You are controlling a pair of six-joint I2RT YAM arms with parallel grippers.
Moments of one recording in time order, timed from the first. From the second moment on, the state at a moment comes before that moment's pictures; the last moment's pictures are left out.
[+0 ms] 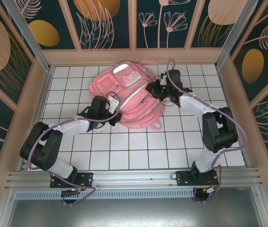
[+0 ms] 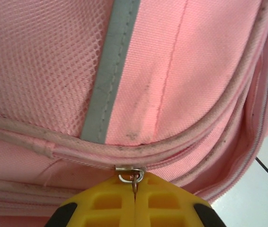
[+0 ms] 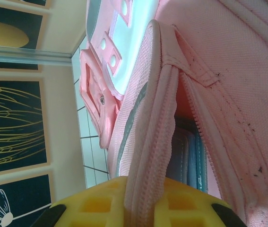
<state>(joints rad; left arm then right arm) -0.49 1.53 0.73 0.05 0.36 -0.06 0.37 1.72 1.17 -0.07 -0.52 0.99</state>
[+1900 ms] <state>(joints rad) -0.58 1.39 0.79 -0.04 0.11 -0.82 0.76 1.49 0.95 -0.40 -0.12 0.42</state>
